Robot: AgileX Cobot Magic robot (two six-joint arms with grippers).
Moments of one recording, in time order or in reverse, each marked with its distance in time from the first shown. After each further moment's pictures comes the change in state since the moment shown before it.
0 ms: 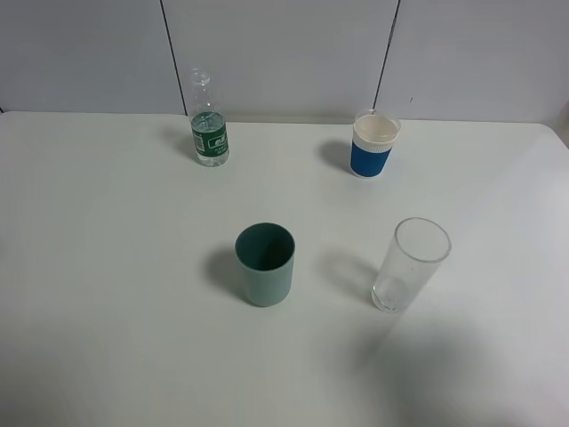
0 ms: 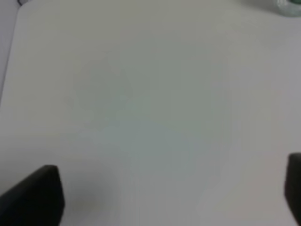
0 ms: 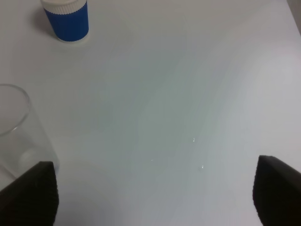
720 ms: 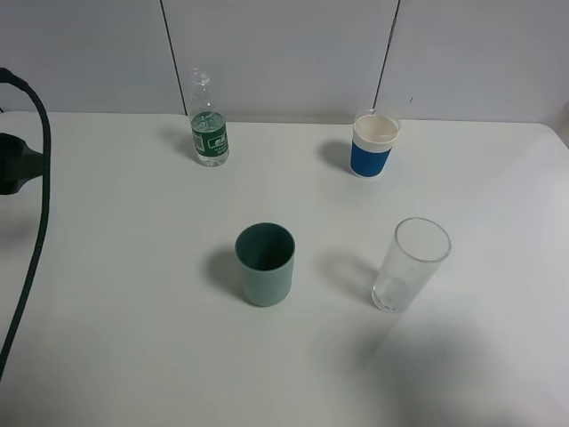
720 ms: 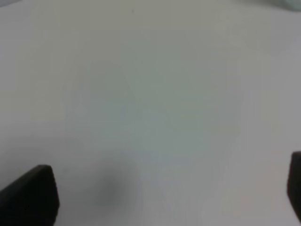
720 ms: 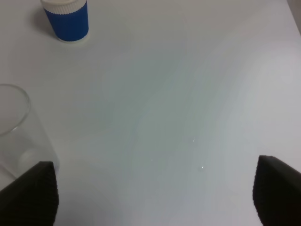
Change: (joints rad) left arm 0.000 0.420 0.000 -0.003 -0.382 0.062; right arm 0.000 0.000 0.000 0.000 0.000 0.000
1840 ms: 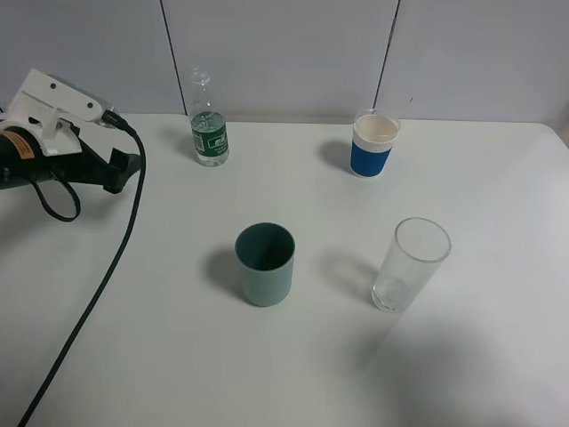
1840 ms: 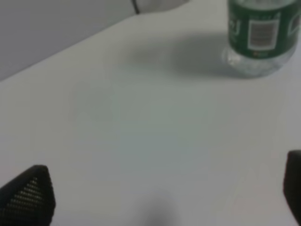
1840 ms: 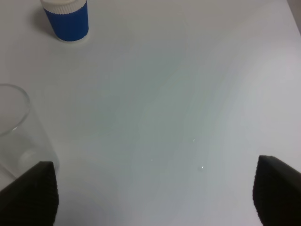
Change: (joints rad) left arm -0.066 0.586 -0.003 0.211 -0.776 -0.073; right arm 0.000 0.000 0.000 0.000 0.000 0.000
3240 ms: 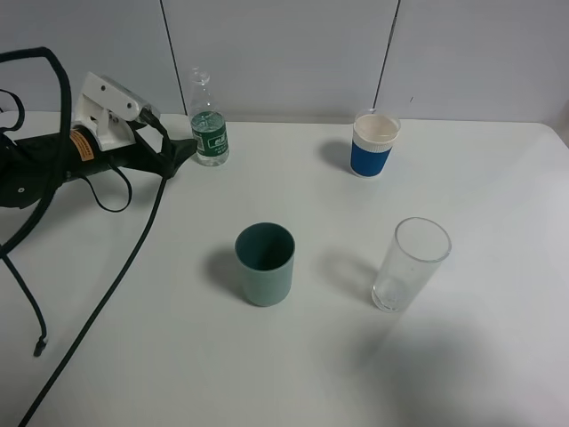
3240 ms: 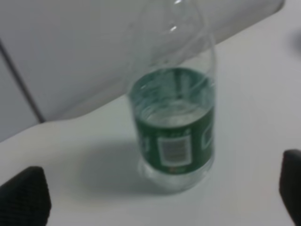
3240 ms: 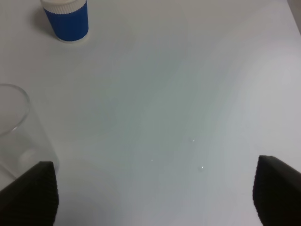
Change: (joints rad) left arm -0.001 0.328 -0.202 0.303 -0.374 -0.228; right arm 0.000 0.000 0.000 0.000 0.000 0.000
